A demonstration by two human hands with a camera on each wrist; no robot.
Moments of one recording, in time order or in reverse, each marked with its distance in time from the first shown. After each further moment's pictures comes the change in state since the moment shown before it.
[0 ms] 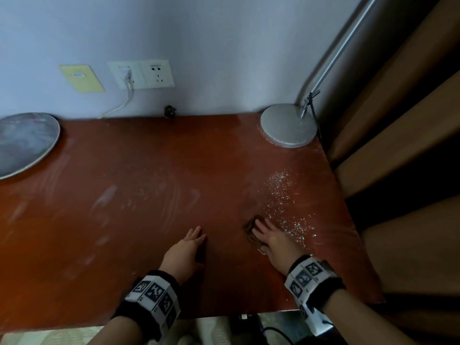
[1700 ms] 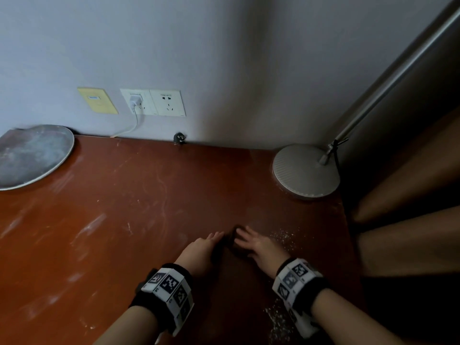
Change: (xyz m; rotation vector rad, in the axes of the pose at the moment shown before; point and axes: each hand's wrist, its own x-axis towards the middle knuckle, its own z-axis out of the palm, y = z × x) left_hand 0.115 0.055 -0.066 -0.126 0.064 0.001; right_hand 0.133 0.056 -0.073 0.019 -0.111 -0.283
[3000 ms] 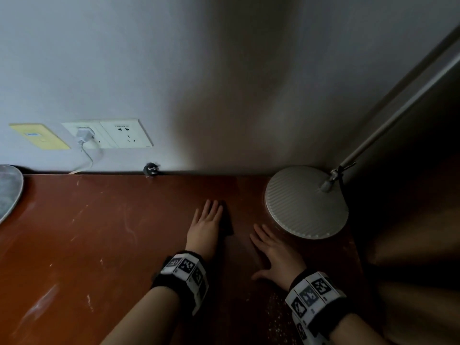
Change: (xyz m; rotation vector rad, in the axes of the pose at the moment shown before) left_hand 0.164 0.009 -0.069 0.301 0.247 -0.027; right_hand 0.056 0.067 -0.070 -0.039 0.003 0.143
